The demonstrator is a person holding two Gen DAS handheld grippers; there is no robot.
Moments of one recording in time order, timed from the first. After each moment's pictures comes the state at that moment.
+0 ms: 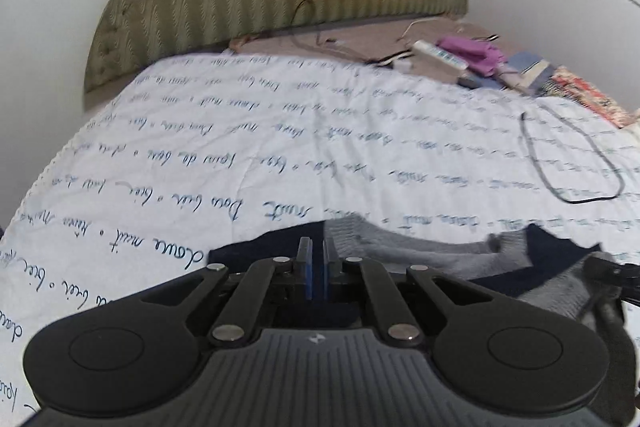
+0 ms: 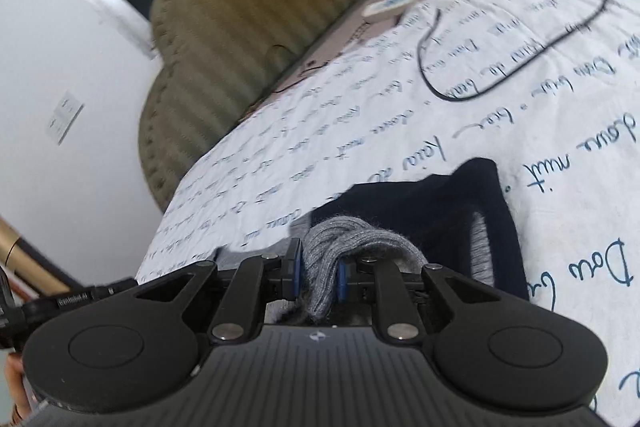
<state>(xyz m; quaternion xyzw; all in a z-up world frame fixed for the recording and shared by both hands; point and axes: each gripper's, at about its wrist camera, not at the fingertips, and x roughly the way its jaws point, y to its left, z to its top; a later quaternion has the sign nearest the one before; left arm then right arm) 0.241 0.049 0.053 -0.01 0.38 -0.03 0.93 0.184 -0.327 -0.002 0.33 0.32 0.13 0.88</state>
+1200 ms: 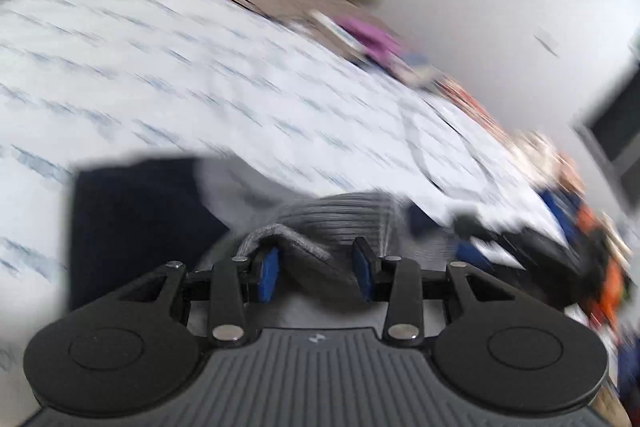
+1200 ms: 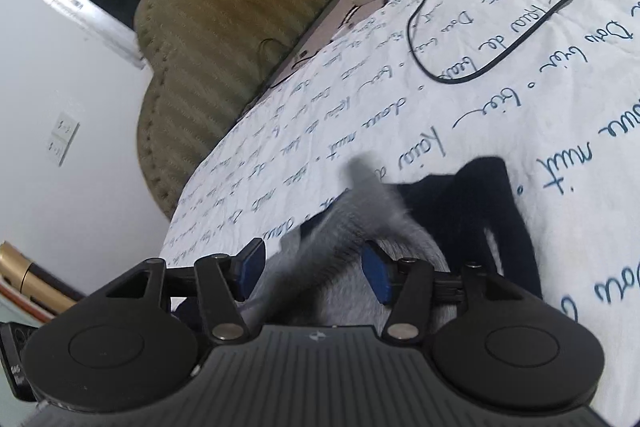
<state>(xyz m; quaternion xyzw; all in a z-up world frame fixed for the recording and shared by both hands) 0.235 0.070 0.020 -0.17 0.40 -0.20 0.88 0.214 -0.339 -0.018 0.38 0.33 0.14 0.85</state>
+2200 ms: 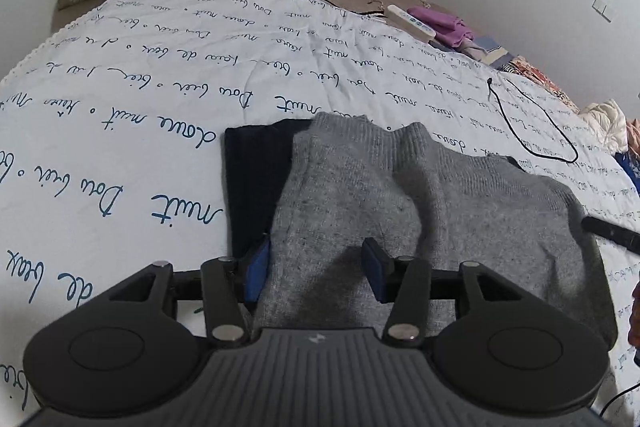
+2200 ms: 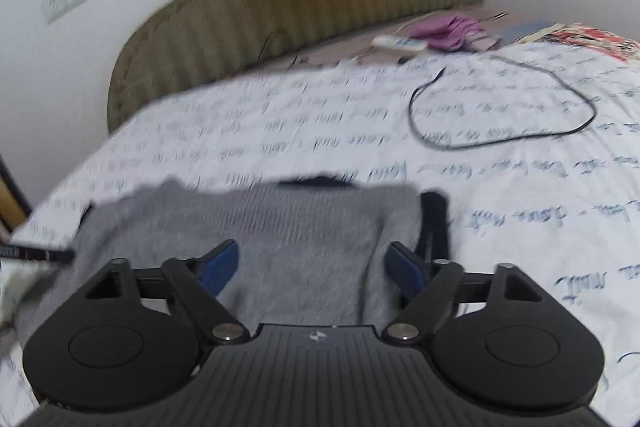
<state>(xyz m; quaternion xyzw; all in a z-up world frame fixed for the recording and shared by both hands) 0.186 0.115 -0.004 -0.08 0.41 -0.13 0.90 0.142 -0.292 0.015 0.09 0.33 0.09 0.94</state>
